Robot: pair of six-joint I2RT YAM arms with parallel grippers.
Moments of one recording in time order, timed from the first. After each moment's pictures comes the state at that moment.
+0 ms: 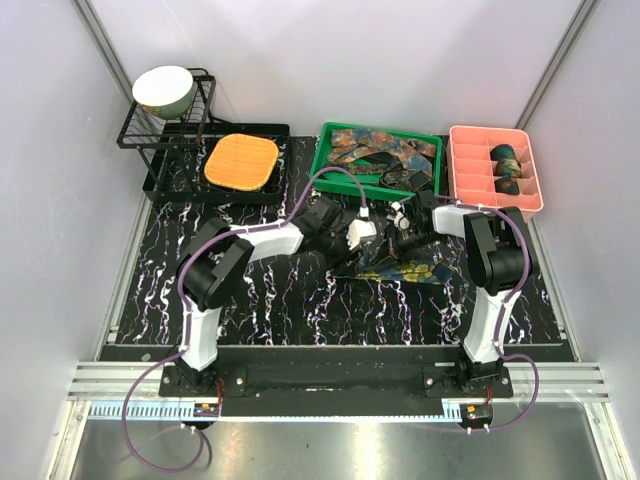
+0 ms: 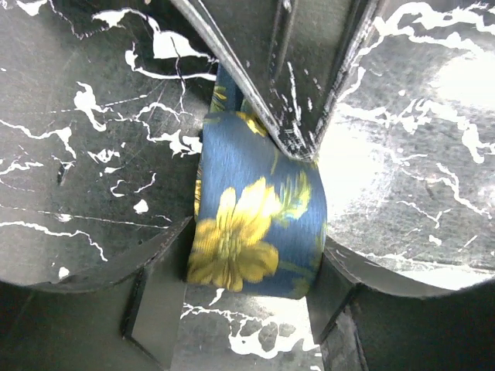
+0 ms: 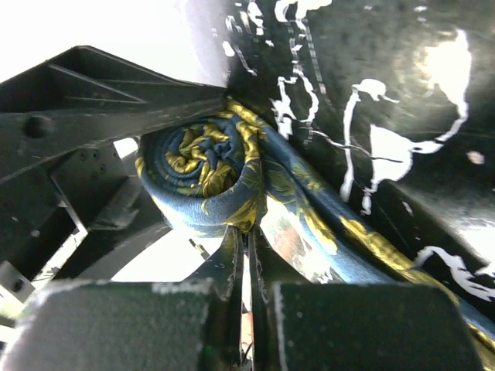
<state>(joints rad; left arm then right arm) -0.70 2.00 1.26 -0.21 0.60 0.44 0.20 1.99 1.12 -0.52 -0.91 0.35</state>
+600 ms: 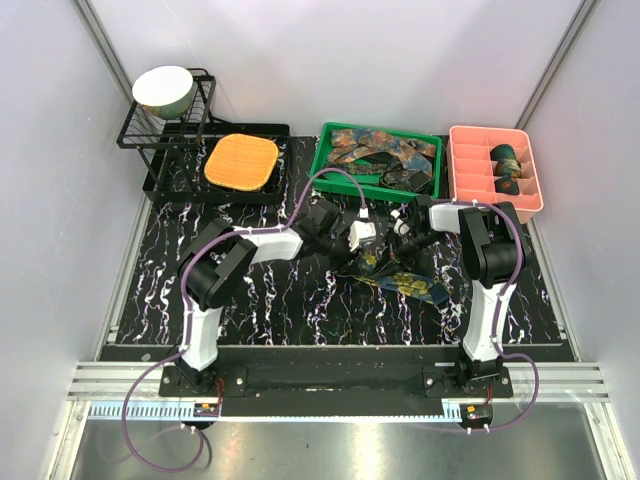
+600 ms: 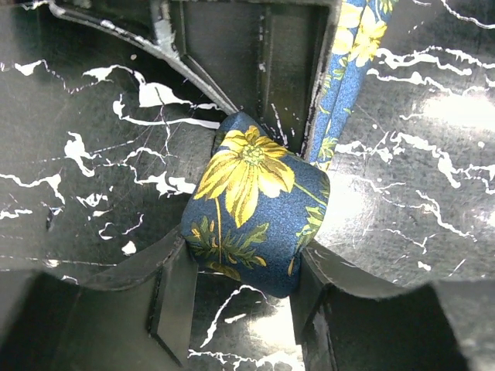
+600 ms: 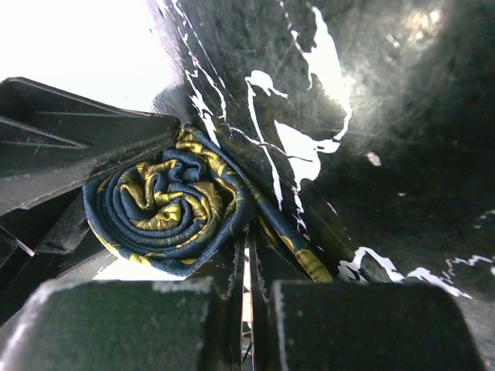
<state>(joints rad) -0.70 2.01 1.19 0.01 0.71 0.40 0.20 2.06 1.17 -0.66 -0.84 0.29</state>
